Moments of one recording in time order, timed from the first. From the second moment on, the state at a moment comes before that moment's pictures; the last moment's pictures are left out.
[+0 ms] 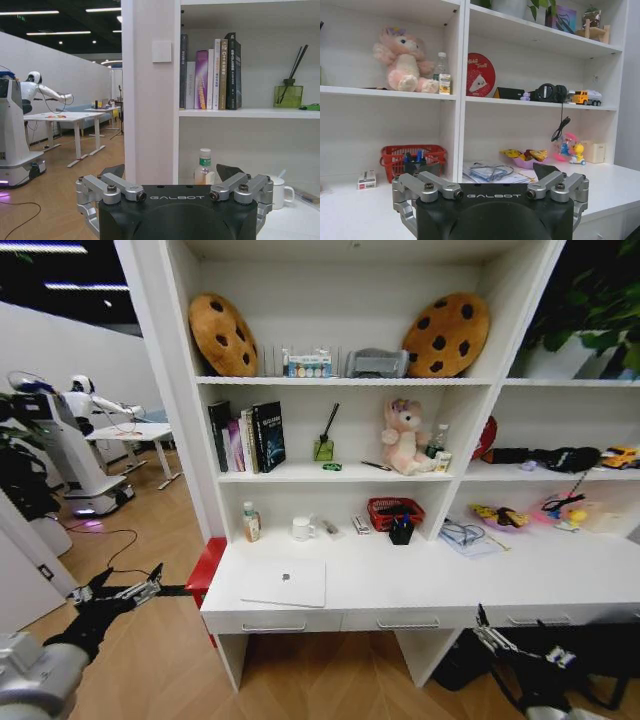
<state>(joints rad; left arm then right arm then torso) 1.94 -1.03 -1.21 -2.49 -0.88 0.32 -0.20 -2.05 1.35 0.90 2.36 0.38 0.08 0.31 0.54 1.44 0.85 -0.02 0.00</state>
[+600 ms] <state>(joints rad) 1.94 -1.03 -1.21 -2.49 -0.88 0.32 -0.20 -2.05 1.35 0.90 2.36 0.38 0.08 0.31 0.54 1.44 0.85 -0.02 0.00</state>
